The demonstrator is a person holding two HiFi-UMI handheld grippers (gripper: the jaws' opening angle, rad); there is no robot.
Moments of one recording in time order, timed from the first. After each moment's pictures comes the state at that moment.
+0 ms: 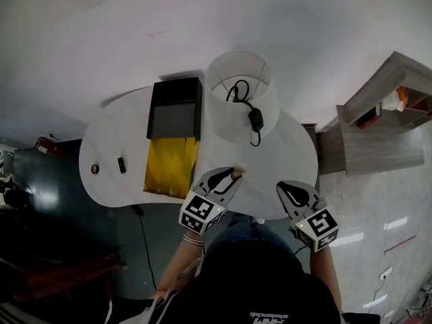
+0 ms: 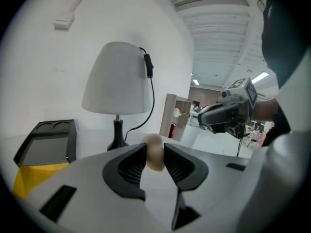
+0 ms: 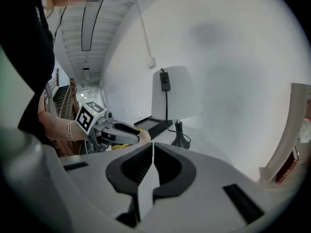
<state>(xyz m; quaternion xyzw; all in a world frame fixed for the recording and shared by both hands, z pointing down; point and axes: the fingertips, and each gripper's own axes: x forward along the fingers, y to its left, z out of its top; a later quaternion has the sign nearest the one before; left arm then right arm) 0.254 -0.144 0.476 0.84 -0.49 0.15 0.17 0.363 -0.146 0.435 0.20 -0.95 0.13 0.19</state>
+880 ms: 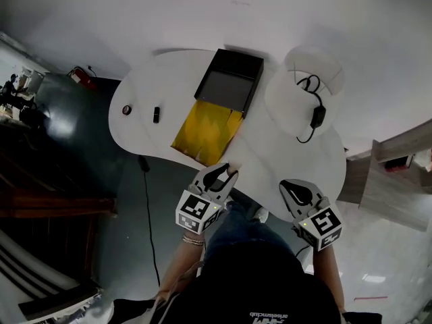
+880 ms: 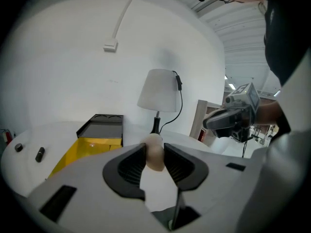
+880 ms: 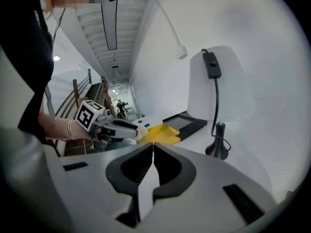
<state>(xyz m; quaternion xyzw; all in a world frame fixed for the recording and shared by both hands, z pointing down) 0.175 -0.053 0.472 0.71 -0.67 0.11 0.19 0.295 -0.103 0.445 0.01 -0.97 0.10 0.21</state>
